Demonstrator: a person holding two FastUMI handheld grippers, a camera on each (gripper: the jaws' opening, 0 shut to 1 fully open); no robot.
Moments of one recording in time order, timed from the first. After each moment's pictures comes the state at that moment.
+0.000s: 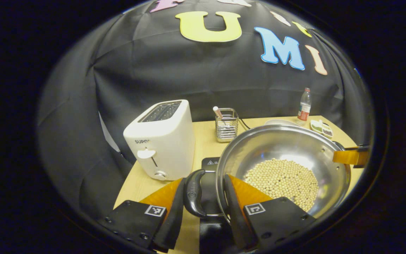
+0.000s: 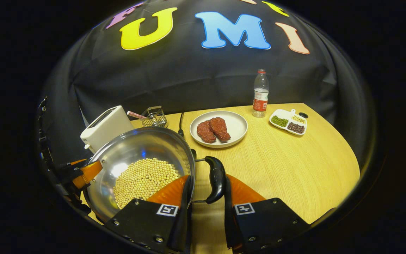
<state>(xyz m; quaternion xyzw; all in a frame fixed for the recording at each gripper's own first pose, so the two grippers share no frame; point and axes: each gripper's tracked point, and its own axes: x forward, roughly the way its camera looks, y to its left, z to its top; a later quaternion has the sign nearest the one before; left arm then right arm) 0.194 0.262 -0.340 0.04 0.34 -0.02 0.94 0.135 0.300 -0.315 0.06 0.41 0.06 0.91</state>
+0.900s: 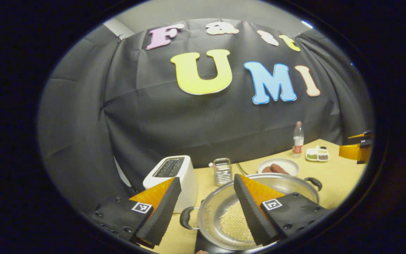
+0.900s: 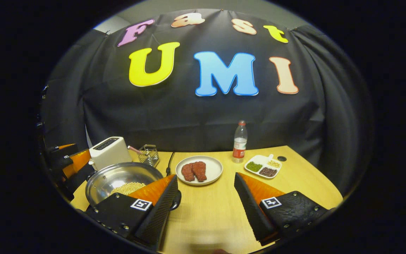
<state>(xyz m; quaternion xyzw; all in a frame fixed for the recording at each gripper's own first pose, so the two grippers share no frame) 0.194 0.205 -0.180 0.07 0.16 0.00 0.99 0.138 0.201 -0.187 0.02 0.22 0.05 0.97</state>
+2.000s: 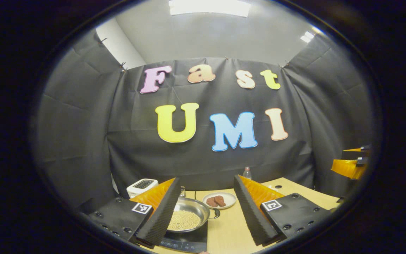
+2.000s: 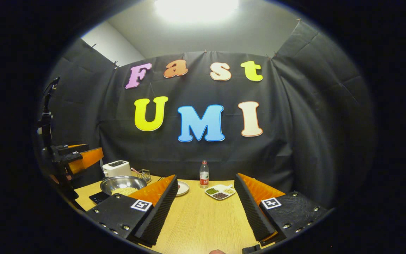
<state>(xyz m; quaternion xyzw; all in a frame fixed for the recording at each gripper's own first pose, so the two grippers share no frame) 0.011 -0.028 0.001 0.03 0.03 -0.01 1.00 -0.014 -0.008 -0.040 0.02 0.08 0.08 0.99</state>
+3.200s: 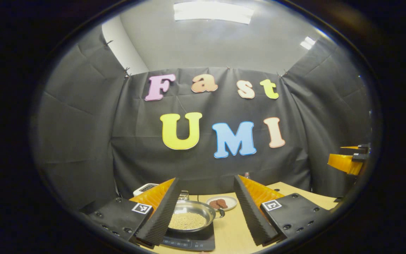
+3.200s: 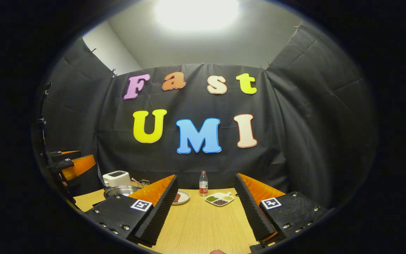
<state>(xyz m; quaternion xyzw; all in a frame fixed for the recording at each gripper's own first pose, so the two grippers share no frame) -0.026 0.010 0.022 0.02 0.00 -0.01 1.00 -0.039 0.018 -0.006 0.02 0.03 0.04 1.00</state>
